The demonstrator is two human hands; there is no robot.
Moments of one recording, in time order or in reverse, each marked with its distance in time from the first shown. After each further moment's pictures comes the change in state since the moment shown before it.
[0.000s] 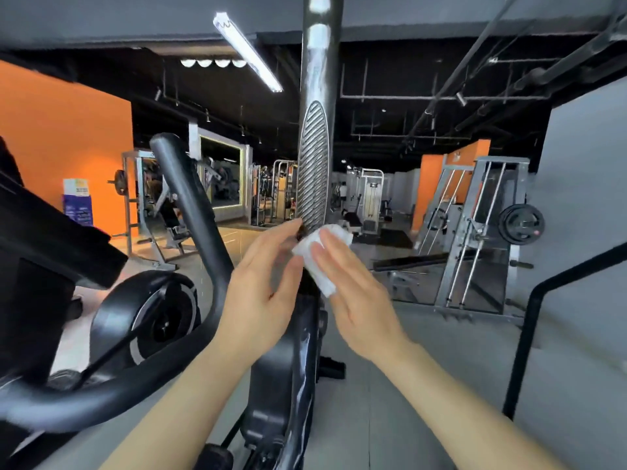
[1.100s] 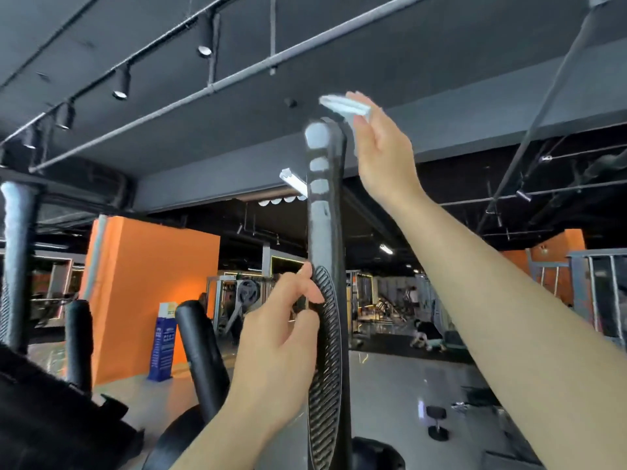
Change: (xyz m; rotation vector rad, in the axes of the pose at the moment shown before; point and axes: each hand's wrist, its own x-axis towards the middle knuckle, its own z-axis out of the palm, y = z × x) left_hand 0.136 0.044 0.002 -0.092 0.033 -0.234; right_hand 0.307 0.047 -0.110 0.427 0.393 0.042
